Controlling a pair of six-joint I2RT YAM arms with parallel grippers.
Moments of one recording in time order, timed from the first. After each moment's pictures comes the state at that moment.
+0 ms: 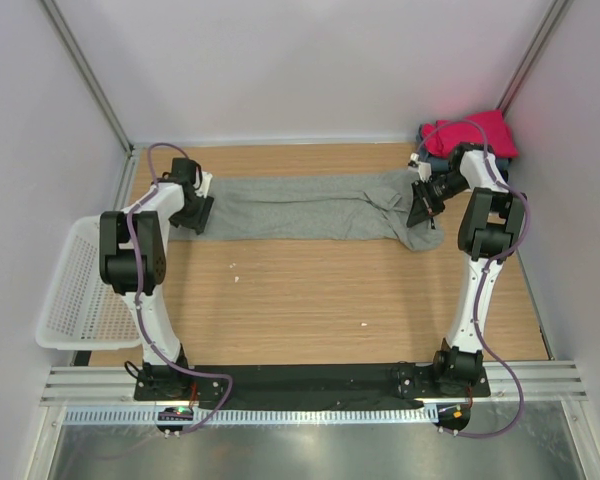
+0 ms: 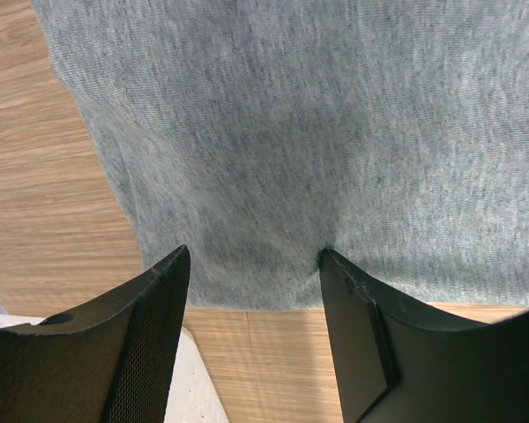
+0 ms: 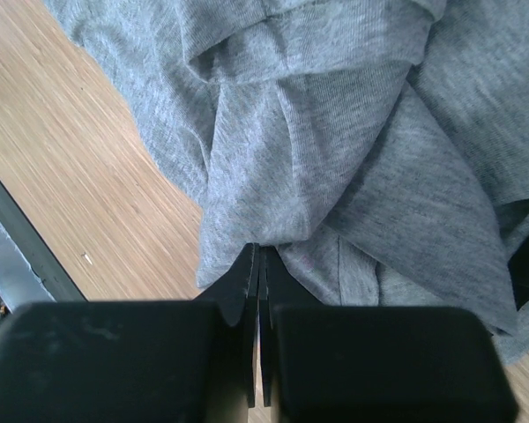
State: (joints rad) left arm -0.01 1.99 1.41 -0.57 -0.15 0.26; right arm -0.17 2.40 2.04 -1.34 -0.72 -0.72
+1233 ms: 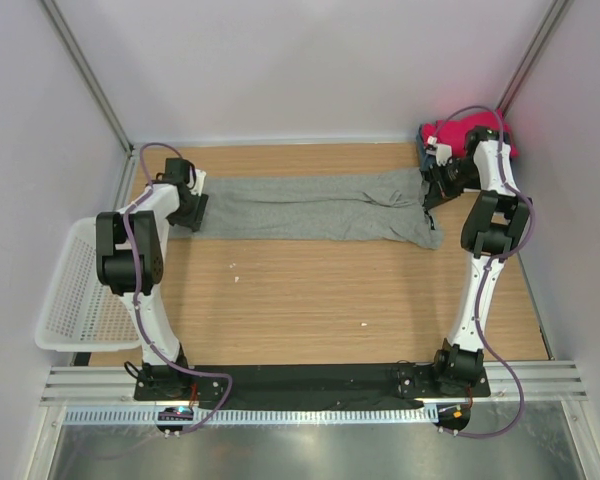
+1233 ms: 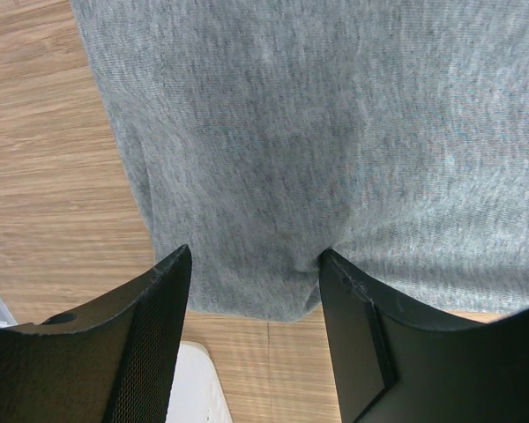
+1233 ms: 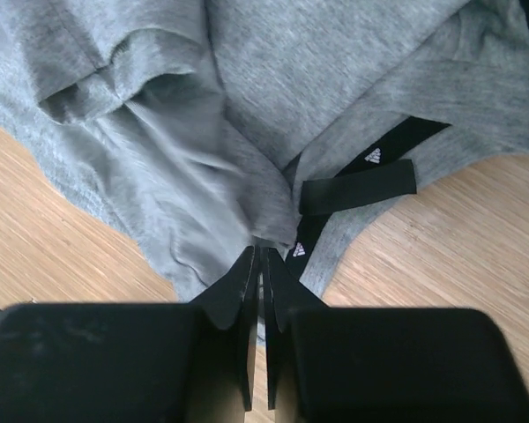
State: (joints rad) left arm 0.02 1.99 1.39 -0.51 -0.14 0.26; right arm -0.23 2.48 2.32 -1.34 -0.56 -0.59
